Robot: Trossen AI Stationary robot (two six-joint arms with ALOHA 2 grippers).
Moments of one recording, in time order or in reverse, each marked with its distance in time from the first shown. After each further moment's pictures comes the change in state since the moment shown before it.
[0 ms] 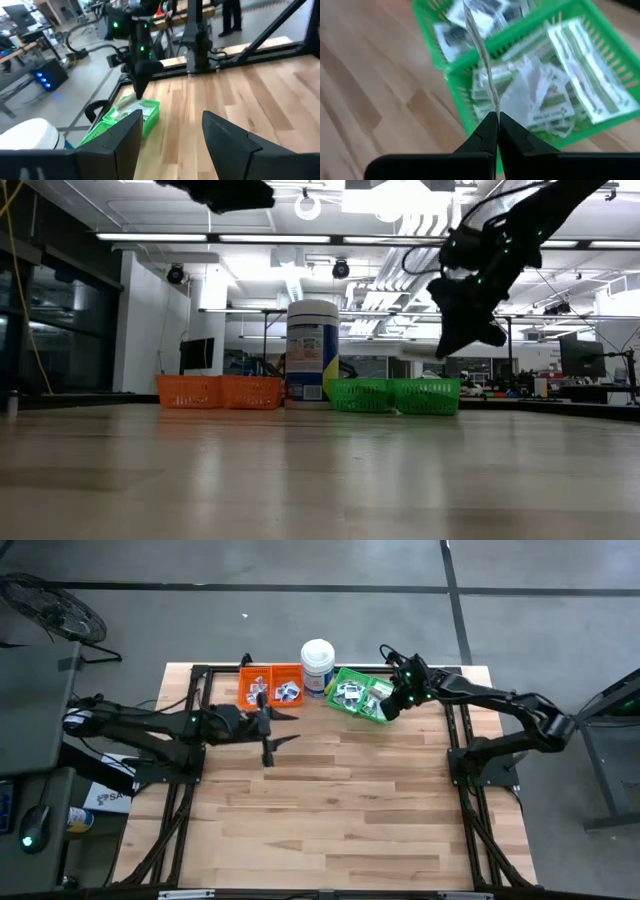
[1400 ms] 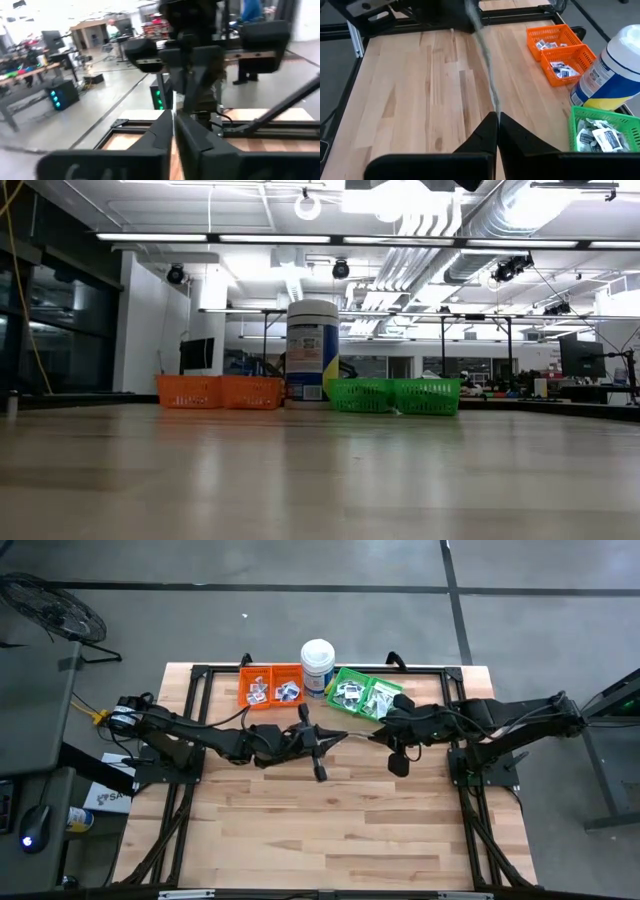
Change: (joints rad) left arm -0.142 0.492 0.343 0.389 -0.219 -0.071; right arm 0.872 -0.132 0.469 -0.278 0.469 -0.084
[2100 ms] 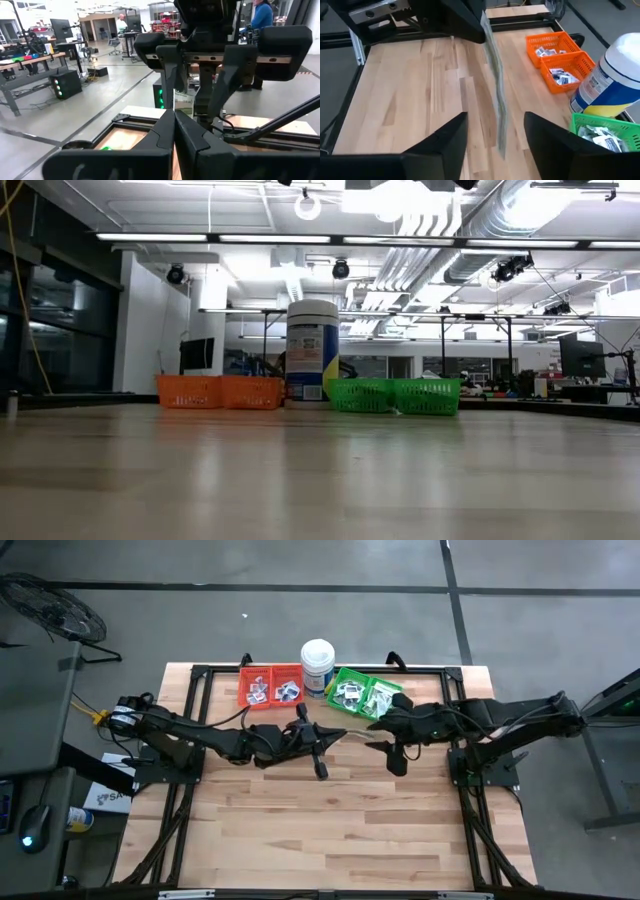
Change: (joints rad) left arm 0.000 0.000 0.000 0.000 -0.042 -0.082; right arm 0.000 0.005 0.000 0.038 0.000 -0.006
